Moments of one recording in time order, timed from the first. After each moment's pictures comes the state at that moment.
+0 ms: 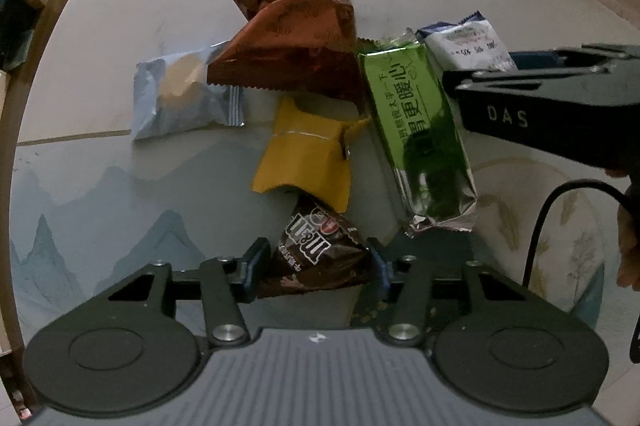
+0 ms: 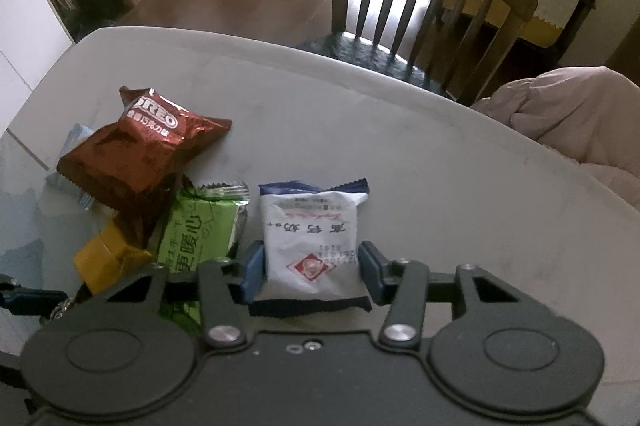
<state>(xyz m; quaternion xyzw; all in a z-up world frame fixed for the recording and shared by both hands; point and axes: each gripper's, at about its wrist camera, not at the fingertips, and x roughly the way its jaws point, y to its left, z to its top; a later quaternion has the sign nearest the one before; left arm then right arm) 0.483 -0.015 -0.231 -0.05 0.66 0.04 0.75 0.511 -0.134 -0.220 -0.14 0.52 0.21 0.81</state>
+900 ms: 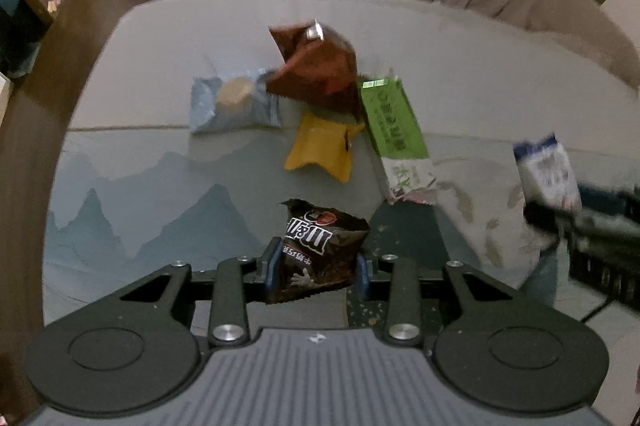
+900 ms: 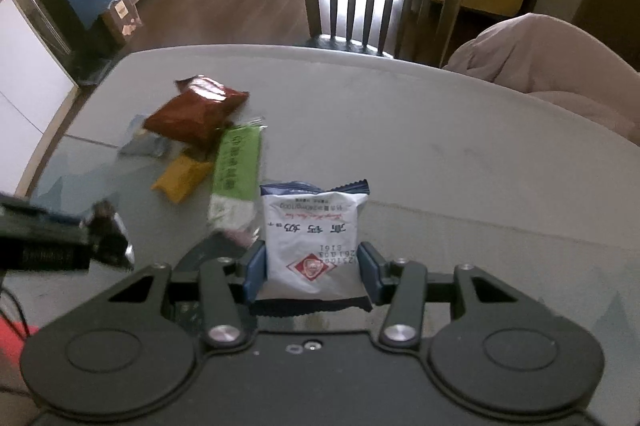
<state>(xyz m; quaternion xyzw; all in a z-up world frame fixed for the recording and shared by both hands) 0.424 0.005 -0.150 -0.07 0.60 0.04 0.80 0.407 -0.197 -0.147 -0.06 0.53 0.18 0.83</state>
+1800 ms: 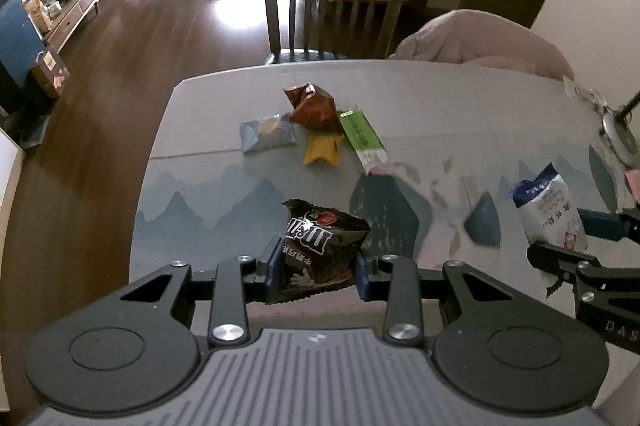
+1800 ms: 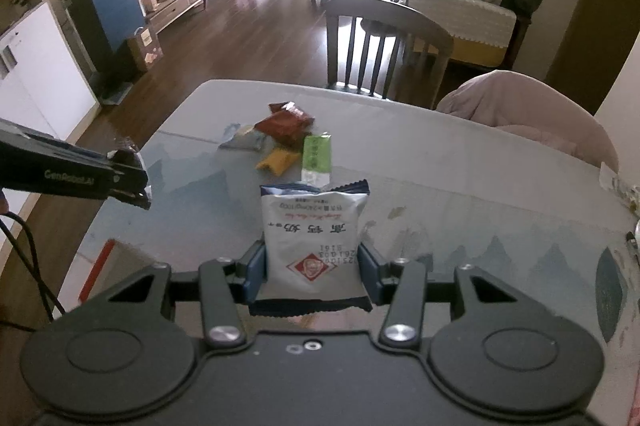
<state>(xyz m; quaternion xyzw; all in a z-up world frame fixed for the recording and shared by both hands) 0.267 0.021 -0.022 -0.02 0.51 -0.01 0.86 0.240 -0.182 -0.028 -0.08 0.46 0.18 0.87</state>
